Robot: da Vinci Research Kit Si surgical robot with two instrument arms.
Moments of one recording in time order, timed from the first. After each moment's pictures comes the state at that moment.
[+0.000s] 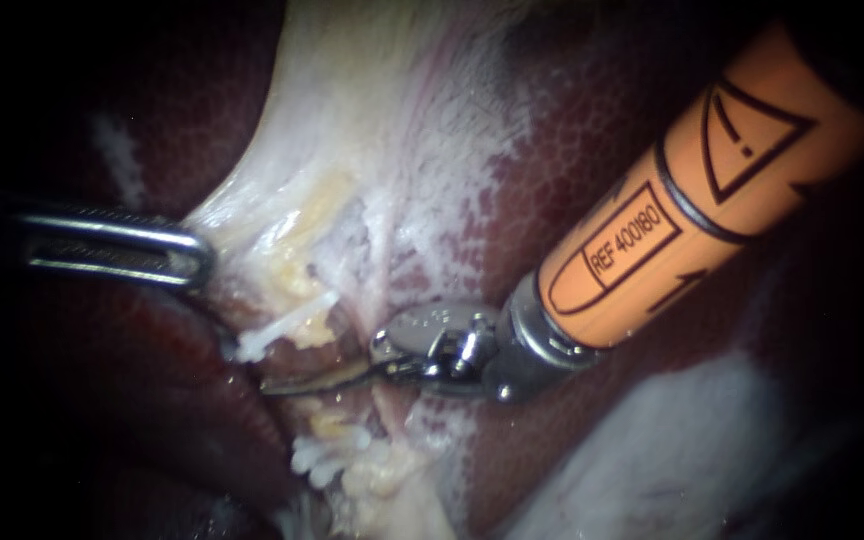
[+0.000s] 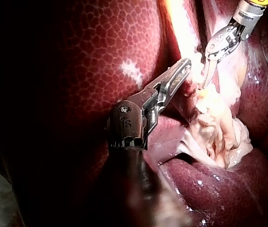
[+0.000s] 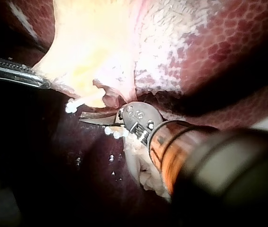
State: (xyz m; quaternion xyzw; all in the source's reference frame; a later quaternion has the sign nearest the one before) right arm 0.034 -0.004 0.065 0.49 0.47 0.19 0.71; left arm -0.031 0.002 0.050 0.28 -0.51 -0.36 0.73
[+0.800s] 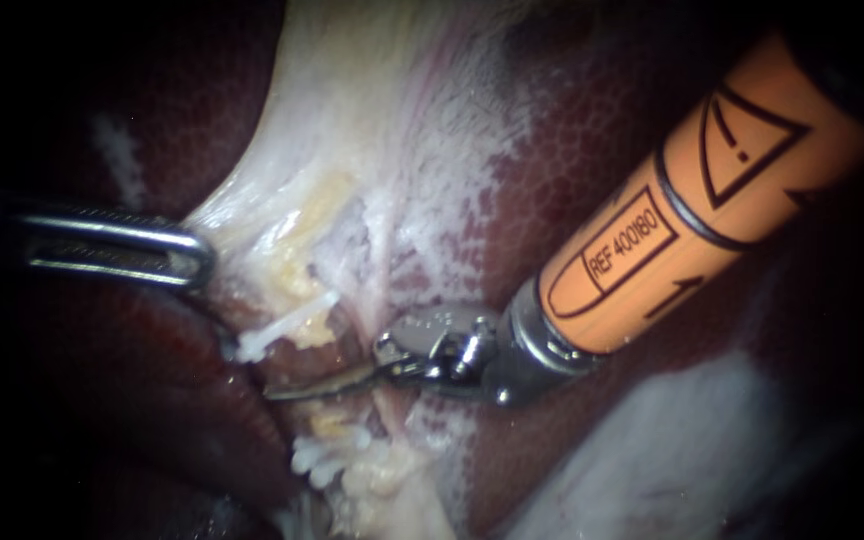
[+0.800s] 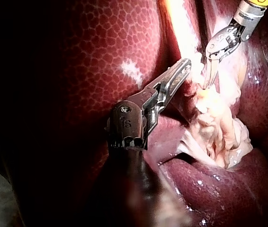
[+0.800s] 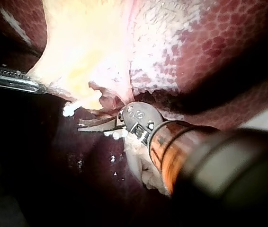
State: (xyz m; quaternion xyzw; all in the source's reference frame) right arm 0.034 -0.004 0.065 0.51 0.49 0.20 0.68; left arm -0.031 0.002 0.050 0.28 -0.51 -0.36 0.73
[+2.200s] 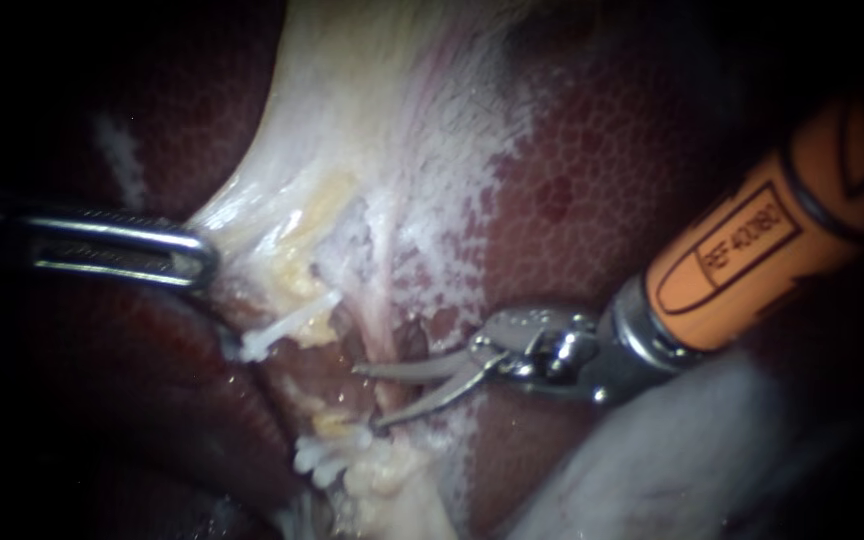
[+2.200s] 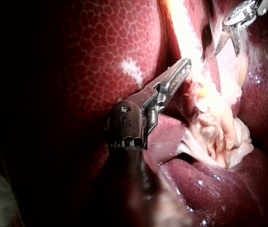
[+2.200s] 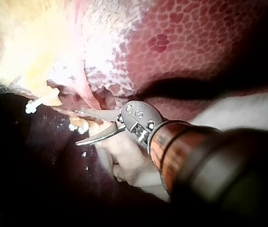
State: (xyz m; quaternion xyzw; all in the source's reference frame) right arm 0.024 -0.001 0.063 0.43 0.52 0.22 0.71; left arm -0.031 0.002 0.050 0.28 -0.51 -0.36 0.73
